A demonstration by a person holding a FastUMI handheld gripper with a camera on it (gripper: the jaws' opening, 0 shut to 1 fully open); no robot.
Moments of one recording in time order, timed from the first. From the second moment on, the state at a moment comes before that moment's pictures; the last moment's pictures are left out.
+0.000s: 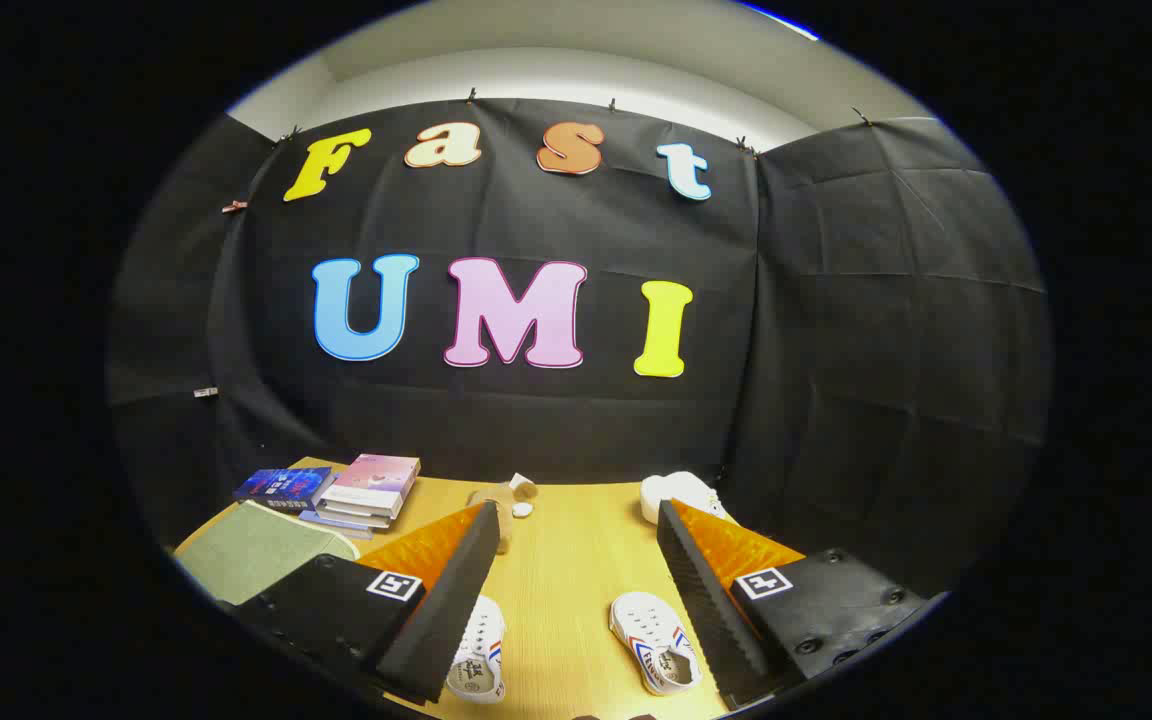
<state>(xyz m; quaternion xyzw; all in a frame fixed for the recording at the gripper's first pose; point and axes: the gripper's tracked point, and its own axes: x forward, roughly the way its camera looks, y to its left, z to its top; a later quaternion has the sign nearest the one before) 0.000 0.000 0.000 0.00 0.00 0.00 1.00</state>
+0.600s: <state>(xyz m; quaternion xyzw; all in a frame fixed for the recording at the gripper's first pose) 0.004 -0.003 -0.011 0.01 0.02 0.00 1.00</state>
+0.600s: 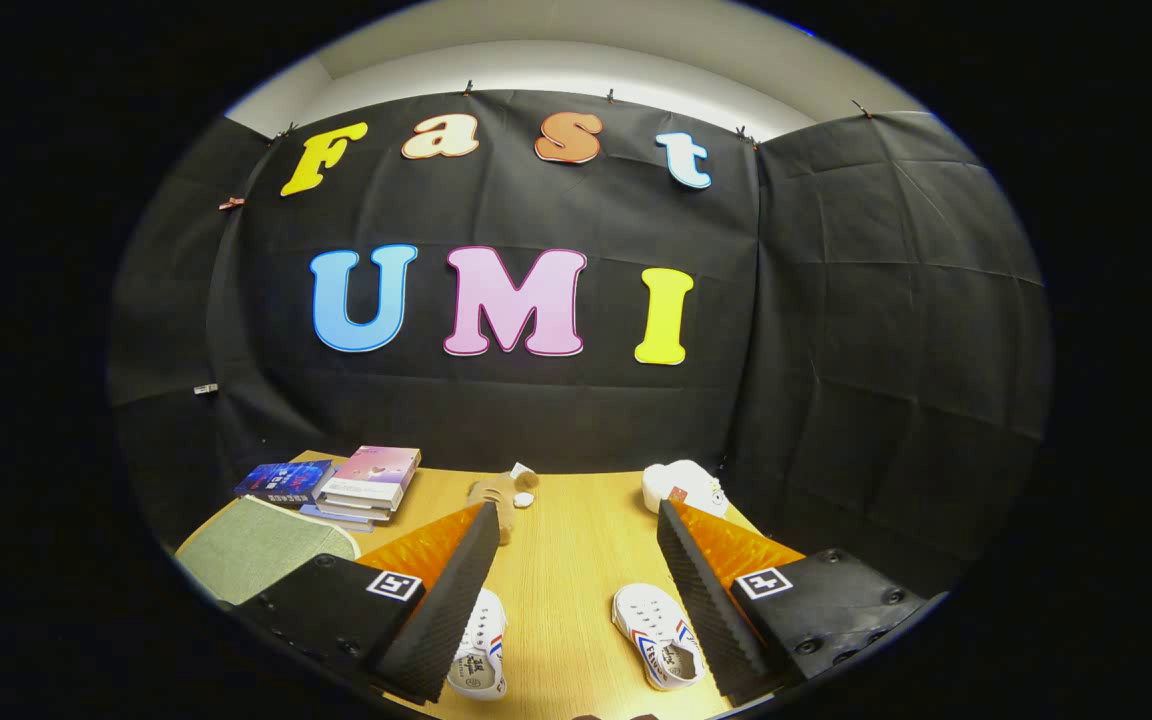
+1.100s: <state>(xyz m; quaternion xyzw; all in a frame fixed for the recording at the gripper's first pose) 0.005 0.000 -0.019 0.01 0.03 0.01 1.00</state>
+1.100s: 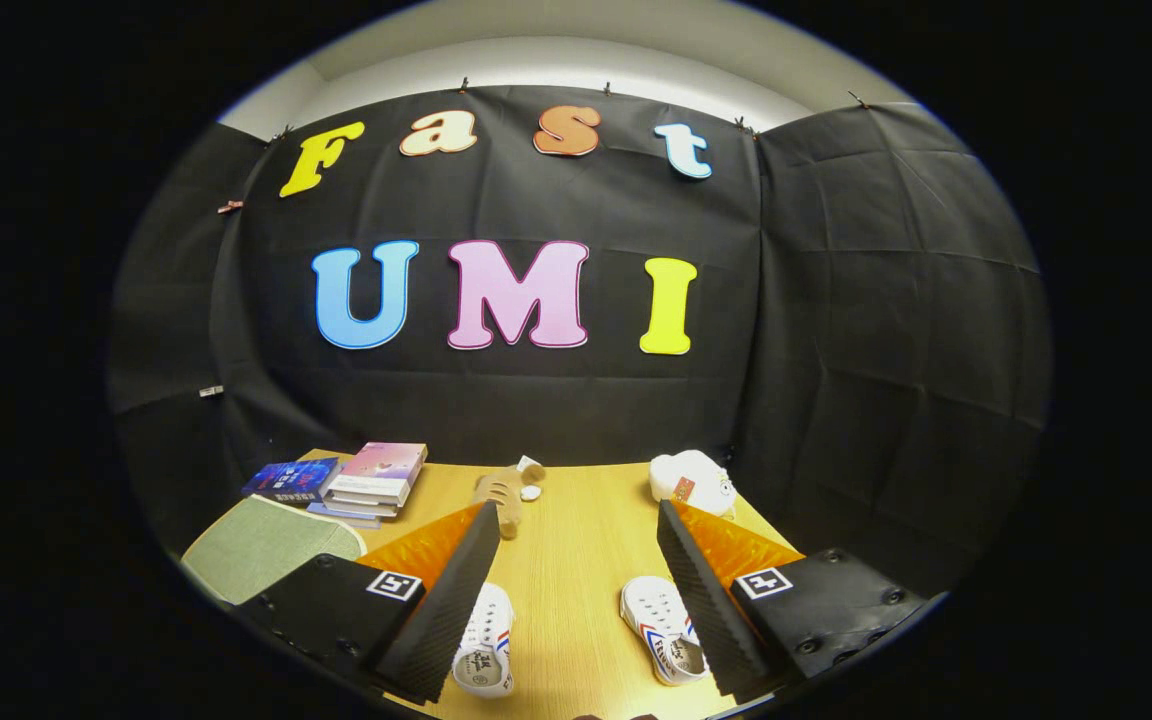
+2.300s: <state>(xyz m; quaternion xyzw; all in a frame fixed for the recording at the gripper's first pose) -0.041 0.180 -0.132 0.17 0.28 0.33 0.89</state>
